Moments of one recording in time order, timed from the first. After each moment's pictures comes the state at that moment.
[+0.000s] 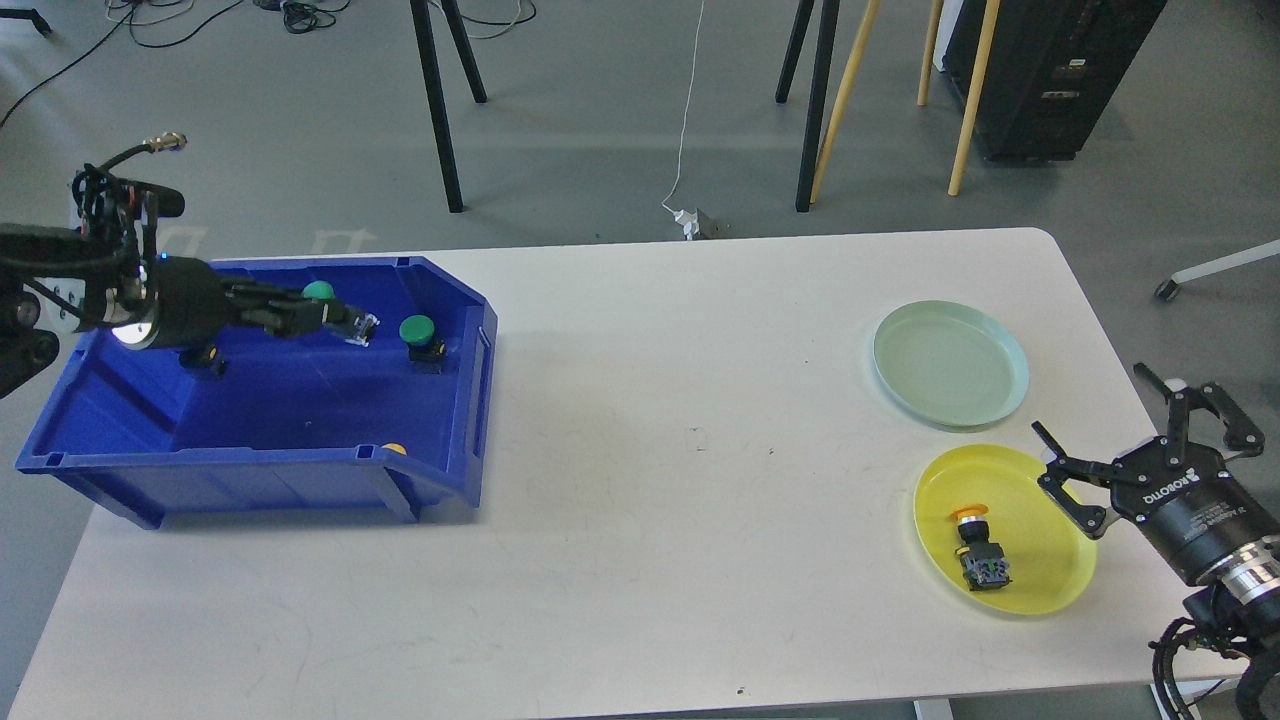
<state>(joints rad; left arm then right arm) -1.02 0.84 -0.26 -1.01 1.56 -0.42 -0.49 -0.10 -0.71 1.18 1.36 0.18 0.49 0.07</state>
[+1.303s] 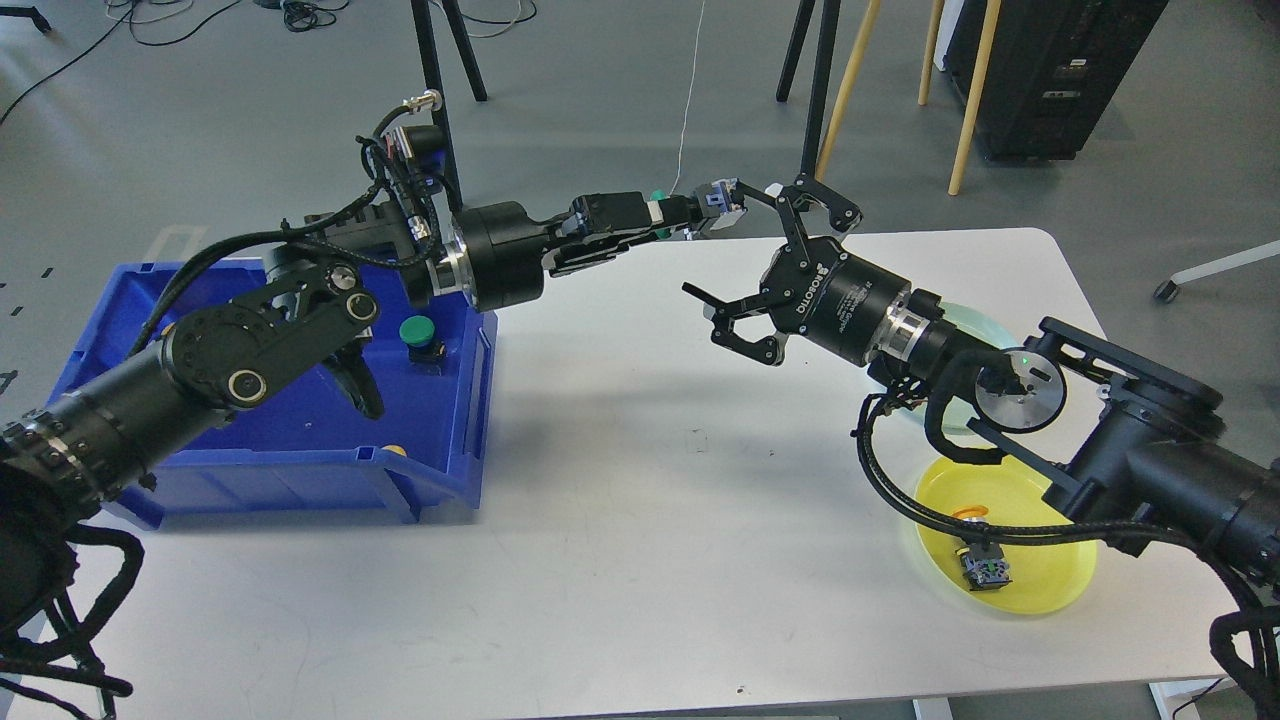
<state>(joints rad) -0.95 0.30 -0.49 -0.92 1.17 -0.45 -0.49 0.82 -0.35 0.45 1.05 0.38 0.49 -0.05</state>
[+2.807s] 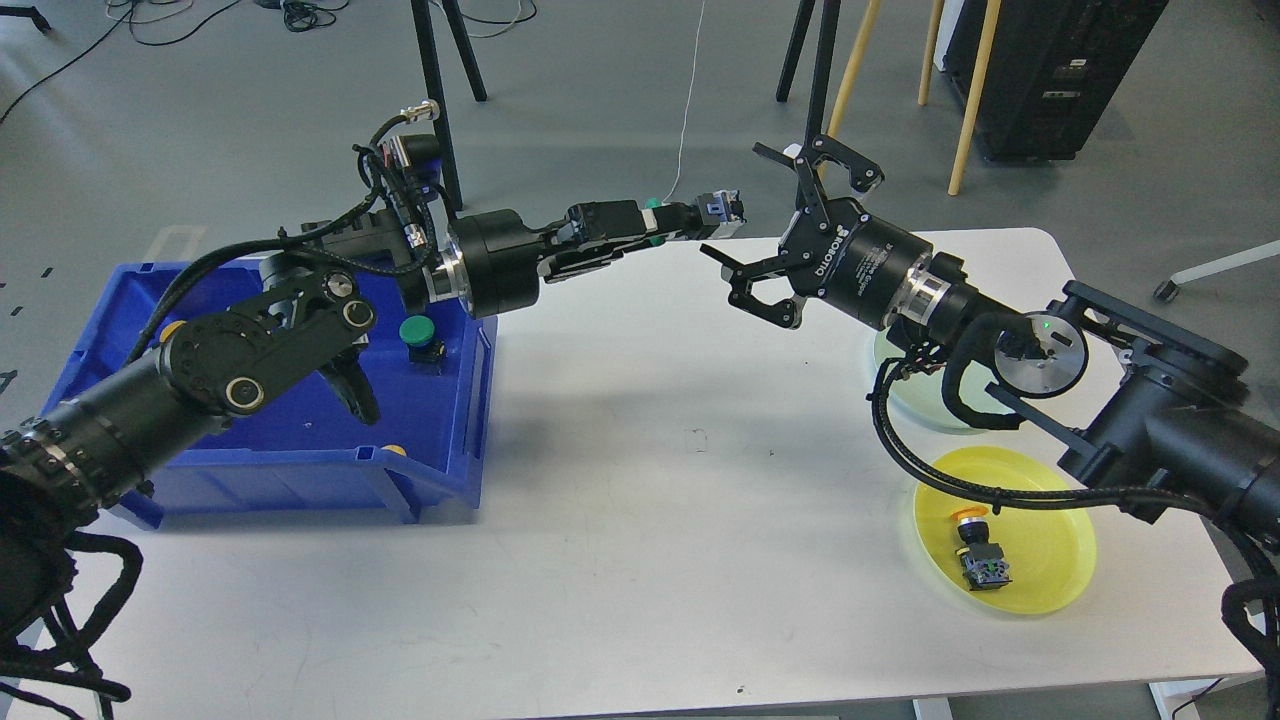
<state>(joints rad) -0.94 0.30 -0.51 -0.92 1.18 -0.46 -0.49 0.89 -0.36 0.44 1.00 0.40 0.49 -0.05</state>
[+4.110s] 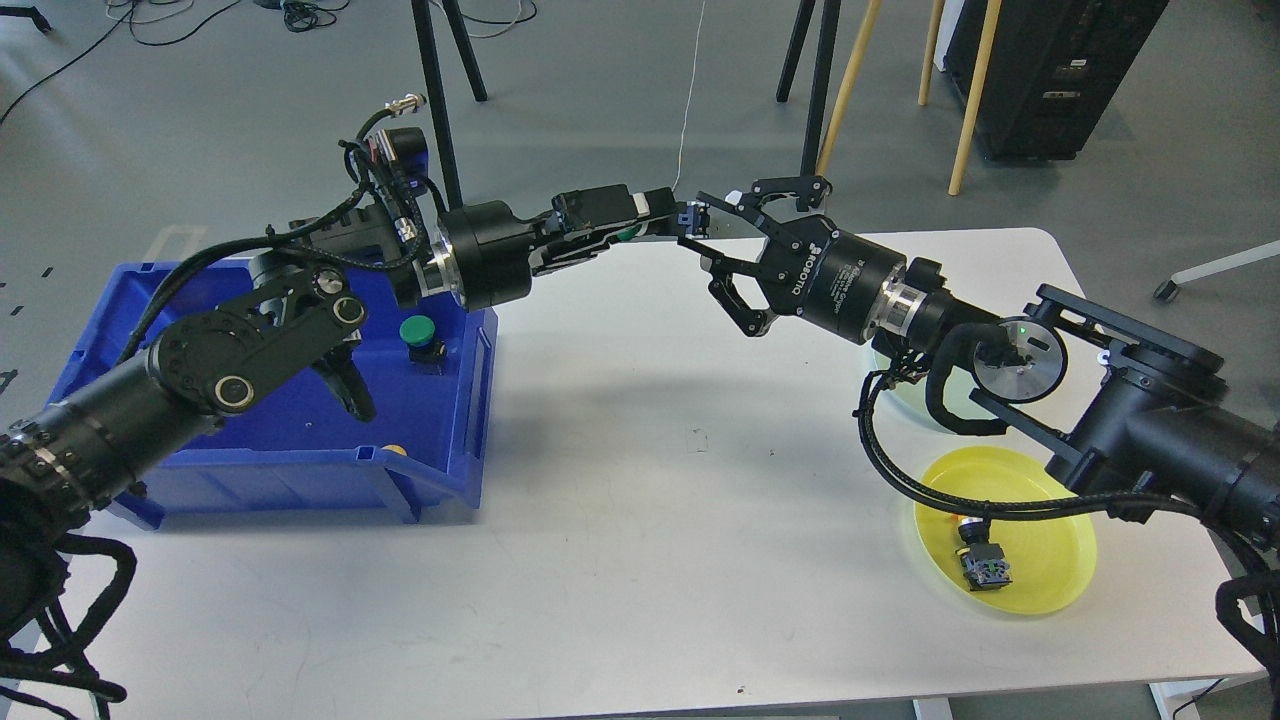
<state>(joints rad) -0.93 0.31 -0.52 -0.93 1.17 -0.47 -0.49 0.90 -0.35 0.38 1.02 0.37 0.49 -0.05</state>
